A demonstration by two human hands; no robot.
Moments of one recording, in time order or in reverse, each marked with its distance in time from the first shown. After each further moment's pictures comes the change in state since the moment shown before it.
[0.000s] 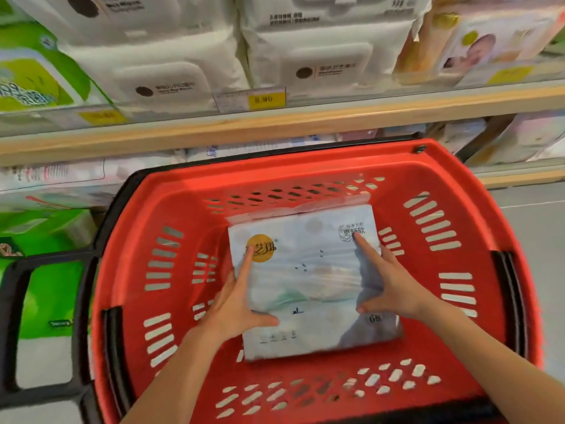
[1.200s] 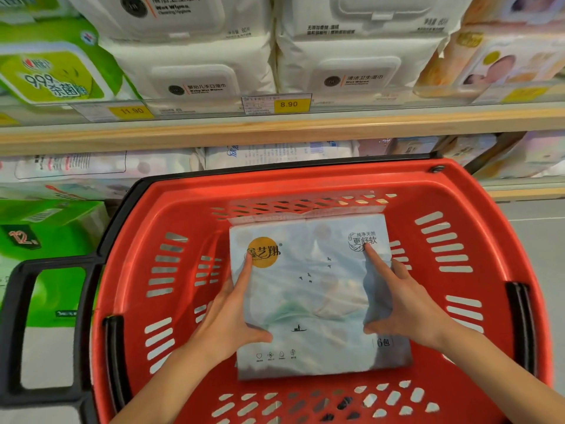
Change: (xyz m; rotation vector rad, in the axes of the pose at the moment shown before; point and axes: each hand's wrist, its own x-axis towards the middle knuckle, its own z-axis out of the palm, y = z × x) left_hand -0.043 0.010 -0.022 0.014 0.053 0.020; right_hand -0.035 -0.050 -0.006 -0.241 -0.040 0.052
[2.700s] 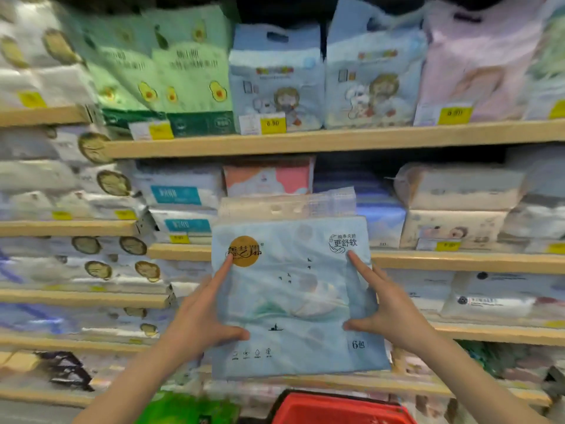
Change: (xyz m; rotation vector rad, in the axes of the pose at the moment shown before) left_hand -0.418 0.319 -0.463 0.173 0.745 0.348; right_hand -0.329 -0.424 -0.411 0.059 0.657 -0.556
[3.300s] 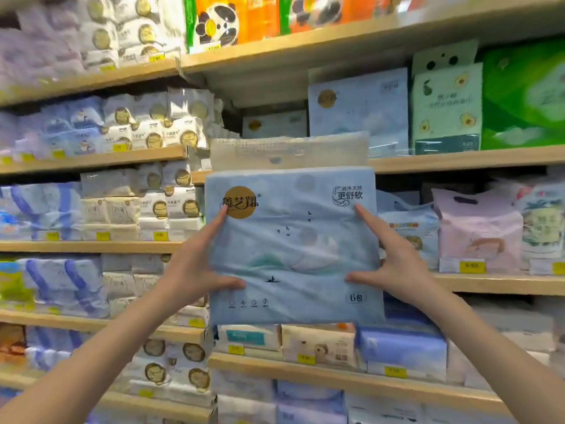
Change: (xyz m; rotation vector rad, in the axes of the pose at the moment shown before) left_hand 0.003 0.107 -0.289 0.038 0.474 0.276; right_hand 0.073 -0.245 -0.169 0.061 0.358 -0.461
